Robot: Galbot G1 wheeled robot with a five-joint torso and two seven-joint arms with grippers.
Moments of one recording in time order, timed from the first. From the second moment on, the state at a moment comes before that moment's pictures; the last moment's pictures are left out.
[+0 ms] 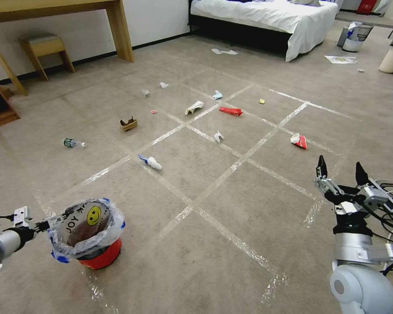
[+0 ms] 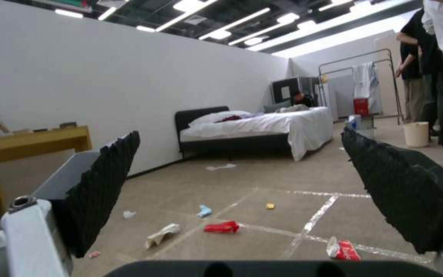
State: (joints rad) left arm 1.37 -0.76 -0.90 -1.57 -1.06 0.73 0.05; right arm -1.52 1.37 0.77 2.18 0.45 0.21 0.03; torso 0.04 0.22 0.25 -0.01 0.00
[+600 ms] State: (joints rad) left arm 1.34 -0.79 -0.88 -1.43 -0.96 0.70 0.16; right arm -1.51 1.38 0.76 2.17 0.42 0.21 0.03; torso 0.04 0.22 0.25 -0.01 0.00
